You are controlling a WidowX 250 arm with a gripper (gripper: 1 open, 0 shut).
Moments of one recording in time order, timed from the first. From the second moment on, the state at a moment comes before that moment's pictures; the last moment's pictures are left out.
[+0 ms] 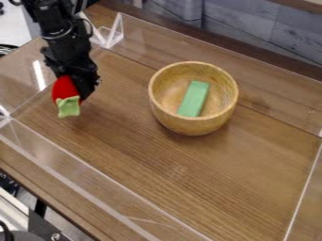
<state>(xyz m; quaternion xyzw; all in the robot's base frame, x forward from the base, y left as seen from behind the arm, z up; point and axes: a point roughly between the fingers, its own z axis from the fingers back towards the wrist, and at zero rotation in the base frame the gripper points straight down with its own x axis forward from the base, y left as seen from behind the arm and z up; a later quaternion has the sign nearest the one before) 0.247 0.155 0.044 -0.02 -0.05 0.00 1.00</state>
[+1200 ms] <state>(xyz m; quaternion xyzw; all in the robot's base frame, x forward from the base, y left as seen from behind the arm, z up) 0.299 0.202 0.020 -0.01 -0.03 0.07 1.00</state>
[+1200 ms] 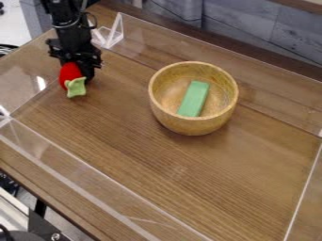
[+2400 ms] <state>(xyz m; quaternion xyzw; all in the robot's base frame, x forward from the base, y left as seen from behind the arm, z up) 0.312 0.198 0.020 -0.05 0.00 0.05 1.00</state>
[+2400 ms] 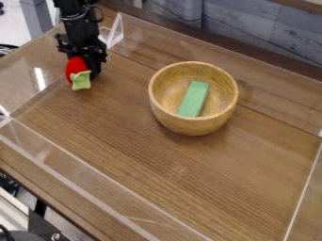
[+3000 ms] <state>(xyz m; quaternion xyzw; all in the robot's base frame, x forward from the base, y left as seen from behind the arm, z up) 0.298 0.183 0.018 -0.07 0.02 0.10 0.99</state>
